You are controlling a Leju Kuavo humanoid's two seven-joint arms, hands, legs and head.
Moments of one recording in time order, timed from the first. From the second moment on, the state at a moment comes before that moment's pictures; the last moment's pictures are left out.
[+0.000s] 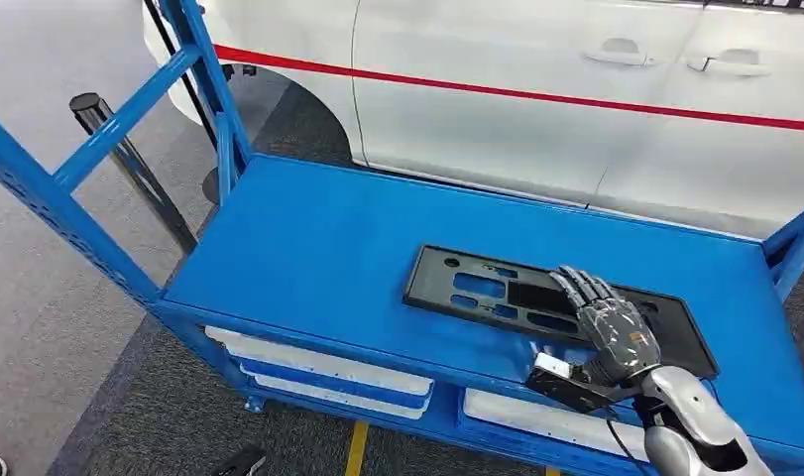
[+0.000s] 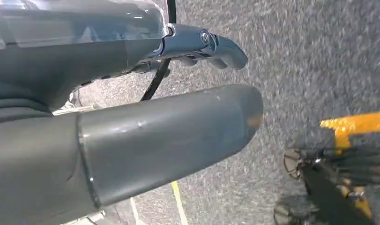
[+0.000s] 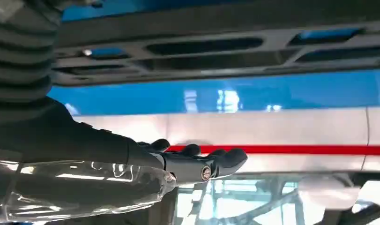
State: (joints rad) left arm 0.02 0.00 0.23 -0.17 -0.36 -0.08 0.09; right arm -0.40 -0.45 0.63 -1.20 0.83 -0.05 -0.24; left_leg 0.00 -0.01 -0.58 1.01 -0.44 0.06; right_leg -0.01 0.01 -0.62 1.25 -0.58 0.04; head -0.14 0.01
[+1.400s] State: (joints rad) left arm 0.02 -0.01 0.25 -0.17 -0.36 -0.09 0.05; right arm -0.47 -0.32 0.80 -1.06 0.92 -0.12 -0.12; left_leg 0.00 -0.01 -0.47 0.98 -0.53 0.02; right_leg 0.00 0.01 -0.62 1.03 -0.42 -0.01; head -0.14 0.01
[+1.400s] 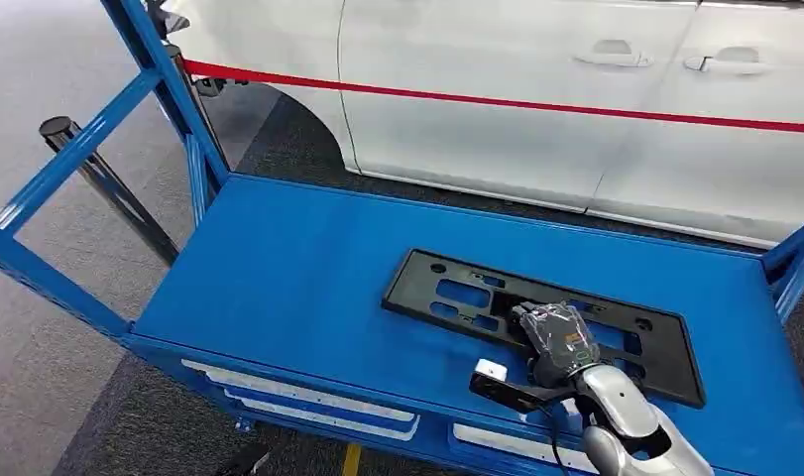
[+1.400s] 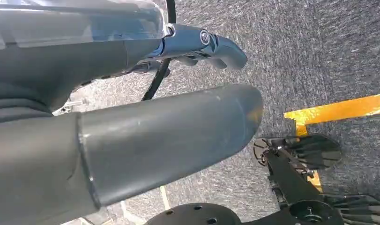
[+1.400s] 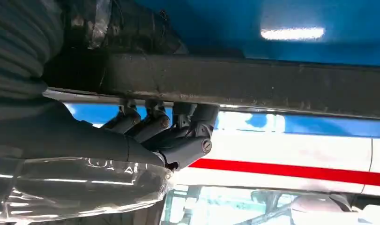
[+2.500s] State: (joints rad) left arm 0.03 -0.01 0.30 -0.17 -0.40 -0.05 0.05; right arm -0.23 -0.55 0.40 -1.65 1.03 -0.43 -0.19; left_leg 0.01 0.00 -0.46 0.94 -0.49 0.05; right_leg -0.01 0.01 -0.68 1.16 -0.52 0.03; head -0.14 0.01
